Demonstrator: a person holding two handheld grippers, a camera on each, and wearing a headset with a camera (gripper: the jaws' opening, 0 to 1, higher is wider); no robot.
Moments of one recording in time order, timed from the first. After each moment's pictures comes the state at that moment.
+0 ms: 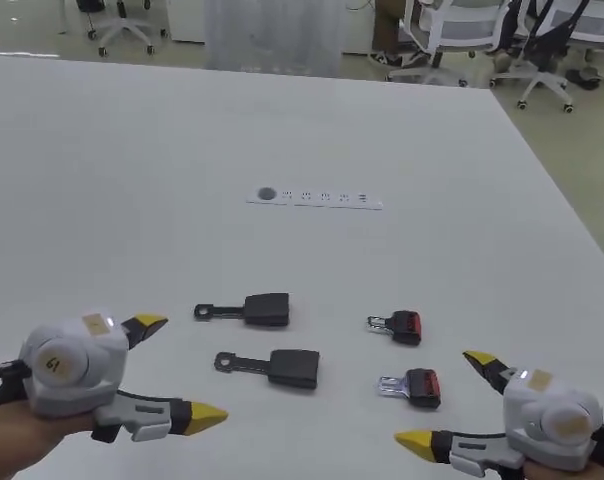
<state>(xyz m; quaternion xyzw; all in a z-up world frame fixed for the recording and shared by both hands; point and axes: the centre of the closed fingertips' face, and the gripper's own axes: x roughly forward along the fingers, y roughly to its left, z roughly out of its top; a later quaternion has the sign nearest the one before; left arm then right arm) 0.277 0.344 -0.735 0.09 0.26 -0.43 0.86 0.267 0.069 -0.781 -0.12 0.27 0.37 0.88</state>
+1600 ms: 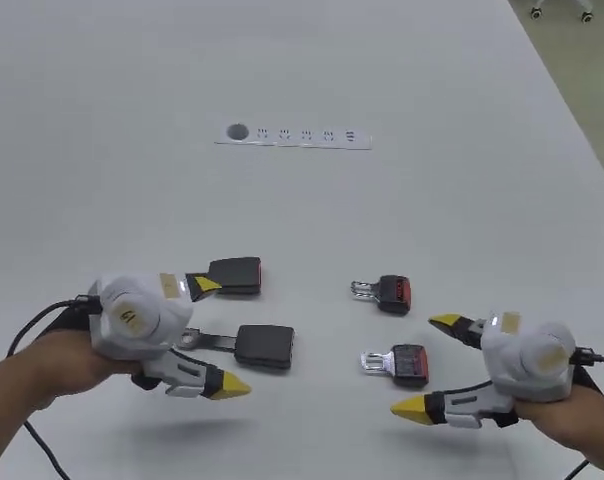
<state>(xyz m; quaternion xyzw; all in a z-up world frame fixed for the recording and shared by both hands) 0.323 0.257 -0.814 0.20 0.31 -0.54 0.75 0.299 0.055 -0.843 -0.14 0.36 0.48 0.79</state>
